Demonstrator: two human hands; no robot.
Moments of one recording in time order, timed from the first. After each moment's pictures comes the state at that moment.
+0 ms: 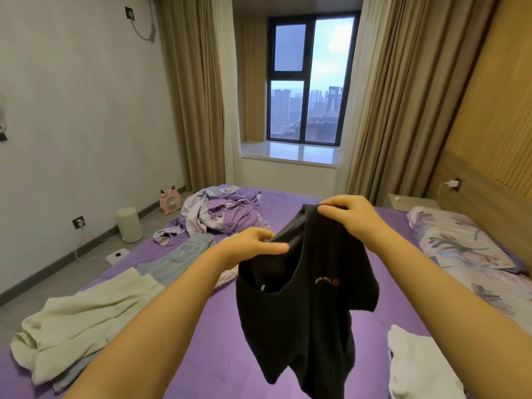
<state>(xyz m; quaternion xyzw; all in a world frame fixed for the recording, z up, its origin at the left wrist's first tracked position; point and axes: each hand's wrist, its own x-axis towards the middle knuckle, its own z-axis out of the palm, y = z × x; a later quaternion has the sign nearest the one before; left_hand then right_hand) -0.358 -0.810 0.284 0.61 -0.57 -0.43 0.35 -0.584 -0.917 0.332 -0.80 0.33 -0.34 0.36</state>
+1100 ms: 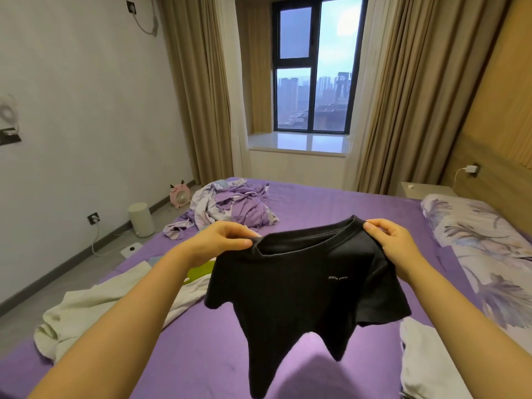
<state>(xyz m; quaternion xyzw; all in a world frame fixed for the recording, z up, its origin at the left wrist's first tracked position) -0.312 -0.775 0.286 0.62 -0.56 -0.40 0.37 -0.637 -0.944 0.250 -0.68 0.42 -0.42 0.44</state>
